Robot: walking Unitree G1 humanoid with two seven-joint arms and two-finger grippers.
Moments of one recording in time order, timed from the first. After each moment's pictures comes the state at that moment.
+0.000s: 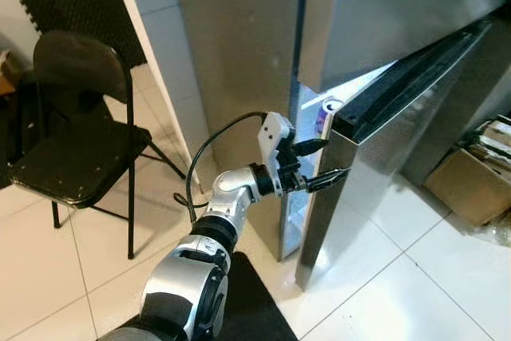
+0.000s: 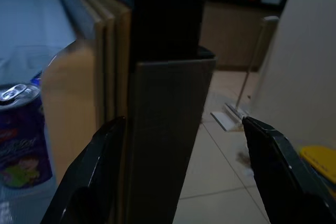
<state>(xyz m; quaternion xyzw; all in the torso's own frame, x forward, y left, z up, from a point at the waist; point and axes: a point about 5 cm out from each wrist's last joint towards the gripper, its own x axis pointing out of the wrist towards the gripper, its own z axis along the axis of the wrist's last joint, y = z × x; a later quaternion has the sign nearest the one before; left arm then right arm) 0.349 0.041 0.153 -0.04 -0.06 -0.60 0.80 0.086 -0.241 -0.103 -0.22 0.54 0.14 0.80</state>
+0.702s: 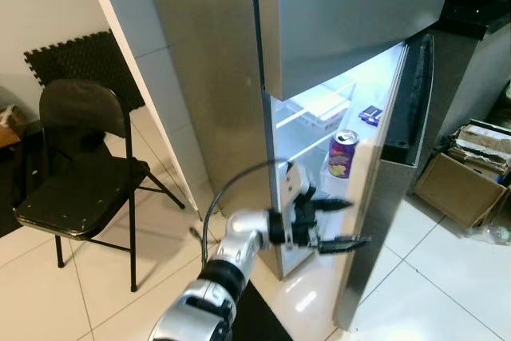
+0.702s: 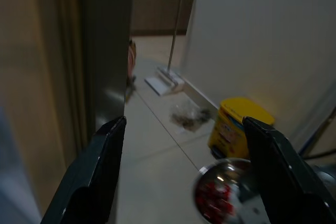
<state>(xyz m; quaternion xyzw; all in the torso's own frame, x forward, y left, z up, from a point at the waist) 0.291 0.030 0.082 -0.09 0.04 -0.68 0.73 0.092 -0.231 -0.106 -0.21 0.55 0.14 0.80</state>
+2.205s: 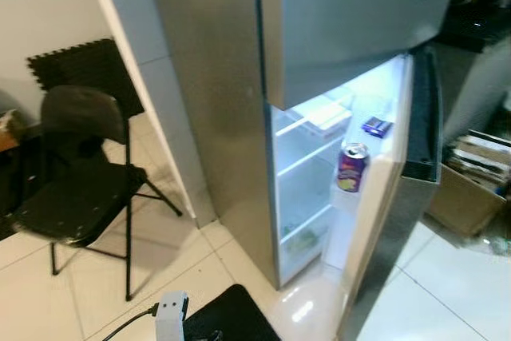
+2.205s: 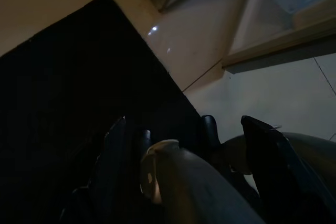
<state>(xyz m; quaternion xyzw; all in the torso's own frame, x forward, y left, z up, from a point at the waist) 0.158 0.203 -0.085 -0.17 0.44 -0.08 0.88 0.088 -0.232 -0.109 -0.21 0.60 0.12 0.76</state>
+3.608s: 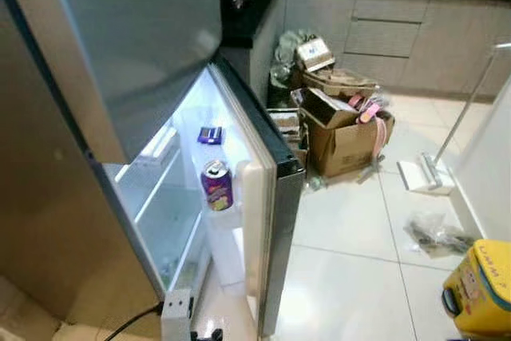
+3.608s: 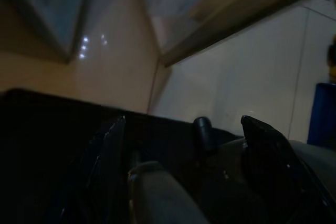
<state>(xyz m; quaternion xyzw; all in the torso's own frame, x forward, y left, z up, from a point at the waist) 0.168 0.191 -0.085 -0.14 0.43 -0.05 0.89 0.090 -0.229 -0.110 -0.20 0.60 0.12 0.77</state>
